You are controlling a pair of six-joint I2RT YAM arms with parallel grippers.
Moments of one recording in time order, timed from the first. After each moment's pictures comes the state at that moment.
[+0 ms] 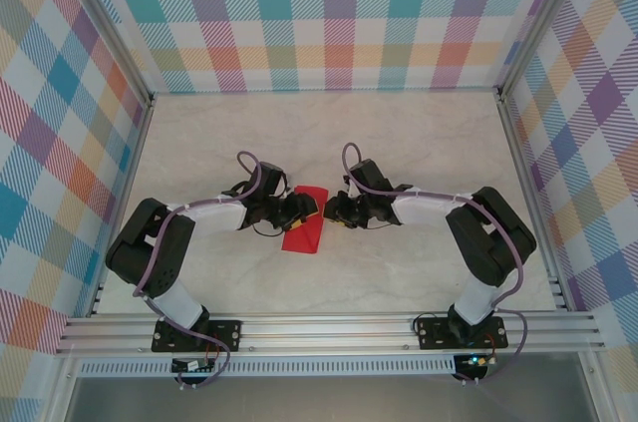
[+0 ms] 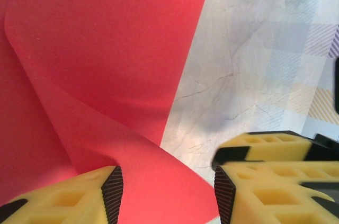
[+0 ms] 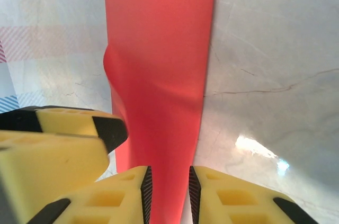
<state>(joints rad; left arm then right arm) -0.50 1.64 0.79 -0.05 0.49 -0.95 0.66 1.71 0.89 -0.08 -0.46 0.91</state>
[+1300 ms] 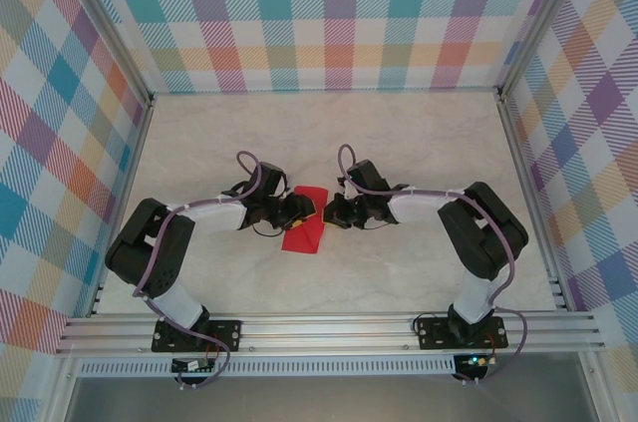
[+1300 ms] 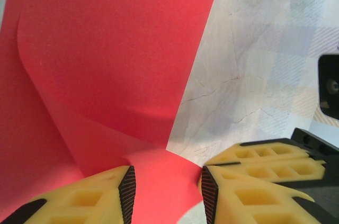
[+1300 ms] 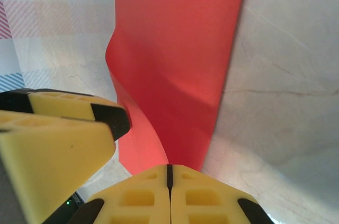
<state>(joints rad) -0.50 1.64 0.79 -0.06 0.47 -0.94 0.65 1.79 0.91 -0.05 -0.55 0.85</state>
